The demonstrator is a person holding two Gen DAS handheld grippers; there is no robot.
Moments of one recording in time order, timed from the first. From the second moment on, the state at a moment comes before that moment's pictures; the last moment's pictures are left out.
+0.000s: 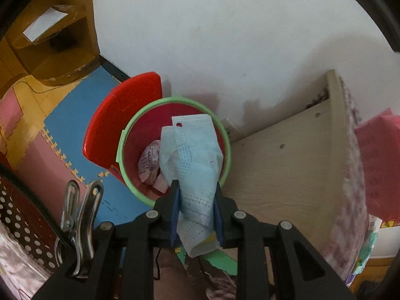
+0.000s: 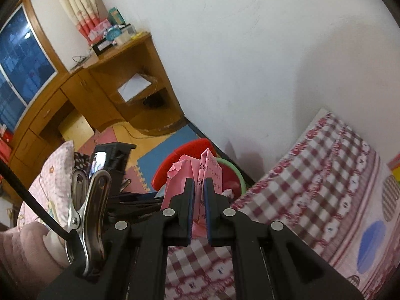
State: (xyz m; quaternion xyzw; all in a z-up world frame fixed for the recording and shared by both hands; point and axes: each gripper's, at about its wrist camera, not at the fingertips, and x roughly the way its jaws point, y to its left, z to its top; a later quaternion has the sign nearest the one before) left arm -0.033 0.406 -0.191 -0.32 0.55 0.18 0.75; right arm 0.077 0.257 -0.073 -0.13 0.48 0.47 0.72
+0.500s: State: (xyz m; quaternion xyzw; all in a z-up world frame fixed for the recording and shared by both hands) left arm 0.000 0.436 -0.265 -0.30 0.59 0.17 0.73; right arm 0.083 0.307 -0.109 -0.15 0.52 0.45 0.71
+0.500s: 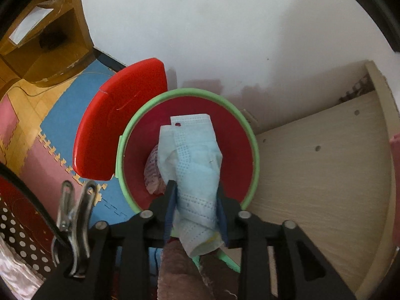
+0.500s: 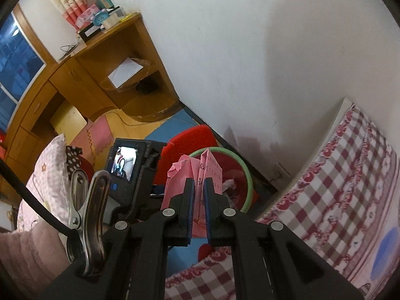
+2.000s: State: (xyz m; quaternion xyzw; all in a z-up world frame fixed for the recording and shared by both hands) left arm -0.070 0.454 -0.224 -0.34 0.56 0.22 0.72; right arm 0.117 0.372 -0.195 -0.17 0.60 0.41 0.67
